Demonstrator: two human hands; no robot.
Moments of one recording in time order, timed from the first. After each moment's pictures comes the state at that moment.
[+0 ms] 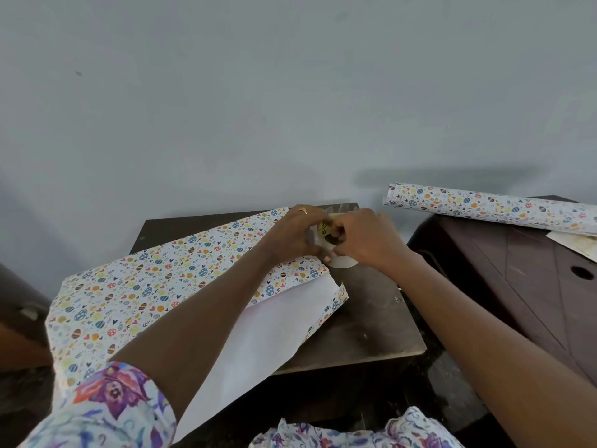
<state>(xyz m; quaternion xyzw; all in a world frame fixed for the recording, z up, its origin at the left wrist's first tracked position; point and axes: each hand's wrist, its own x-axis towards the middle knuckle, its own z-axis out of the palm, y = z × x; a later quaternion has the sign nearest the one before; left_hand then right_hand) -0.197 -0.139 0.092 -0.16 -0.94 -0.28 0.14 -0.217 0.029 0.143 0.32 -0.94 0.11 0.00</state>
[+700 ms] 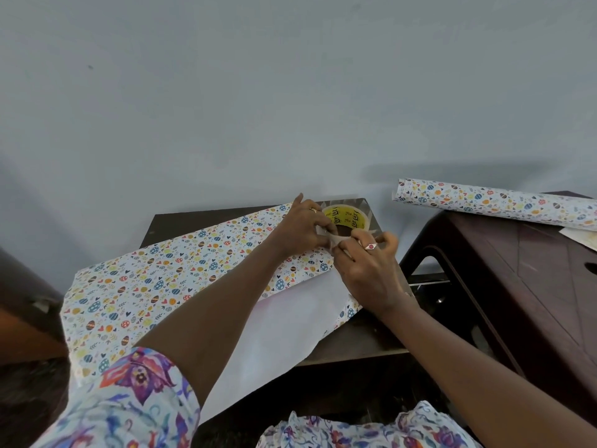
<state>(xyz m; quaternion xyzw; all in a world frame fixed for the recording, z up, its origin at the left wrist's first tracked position) -0.191 -0.135 0.101 -0.08 -0.95 -0.28 0.12 -0.191 0.035 0.062 0.41 -0.77 0.09 0.48</state>
